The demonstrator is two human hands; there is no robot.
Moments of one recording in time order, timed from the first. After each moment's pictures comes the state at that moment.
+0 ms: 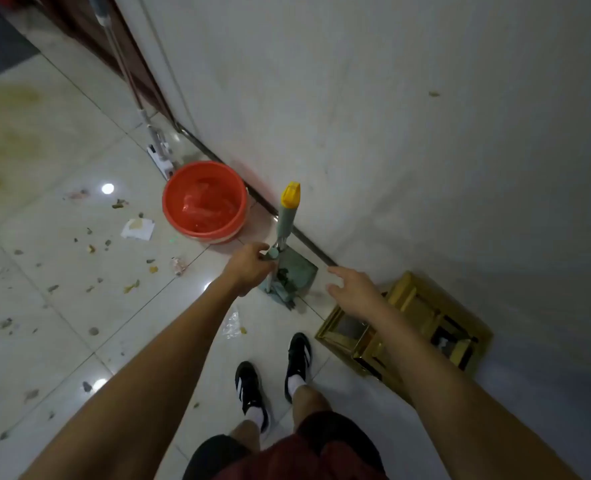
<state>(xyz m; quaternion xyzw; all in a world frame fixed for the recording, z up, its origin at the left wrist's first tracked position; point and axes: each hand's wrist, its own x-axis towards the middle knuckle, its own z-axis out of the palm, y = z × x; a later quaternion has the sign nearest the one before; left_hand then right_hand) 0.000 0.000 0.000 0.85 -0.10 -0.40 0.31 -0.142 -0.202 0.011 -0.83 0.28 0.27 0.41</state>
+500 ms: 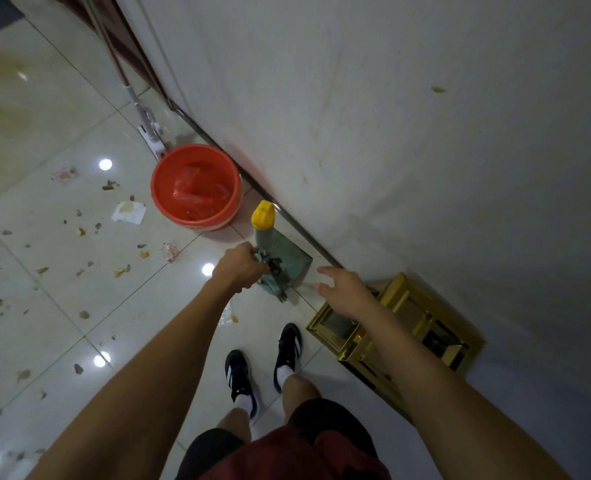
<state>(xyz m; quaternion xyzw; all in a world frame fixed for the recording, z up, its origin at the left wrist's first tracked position) 0.002 -0.029 -0.023 0.85 -0.01 -0.45 0.26 -0.131 -0.229 -0.006 -0.82 0.26 0.32 0.40</state>
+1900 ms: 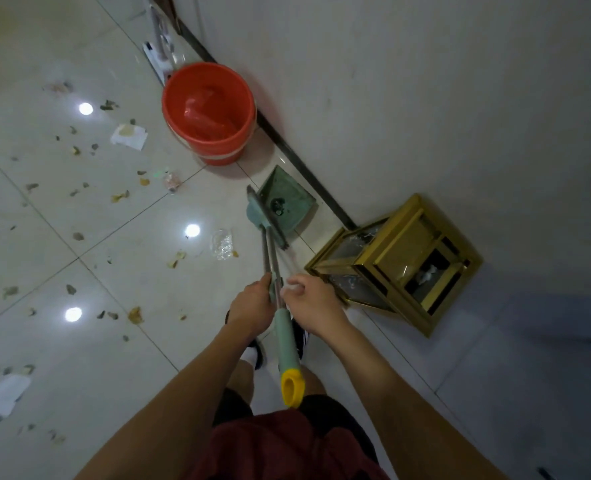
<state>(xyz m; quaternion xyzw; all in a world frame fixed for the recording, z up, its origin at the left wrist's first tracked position) -0.280 0.118 -0.099 0.88 -0.09 -0.39 0.25 -0.303 -0.011 0.026 -0.79 0.33 0.31 0.42</state>
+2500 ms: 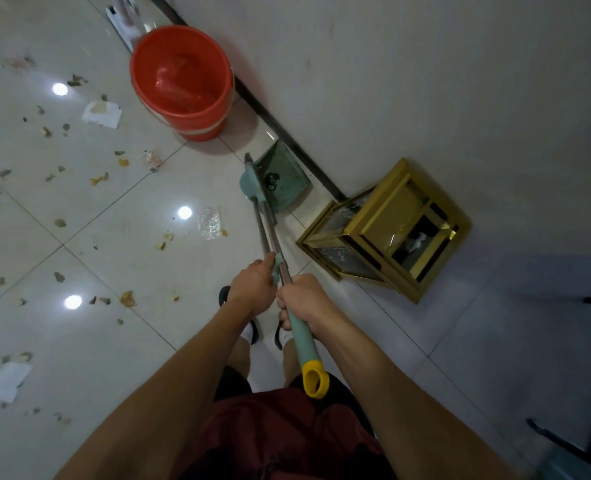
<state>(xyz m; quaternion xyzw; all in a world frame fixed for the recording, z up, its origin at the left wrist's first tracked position) -0.300 0.089 -0.106 0.88 -0.18 -0.39 0.20 -0.335 -0.013 0.018 -0.57 0.52 0.34 0.53</state>
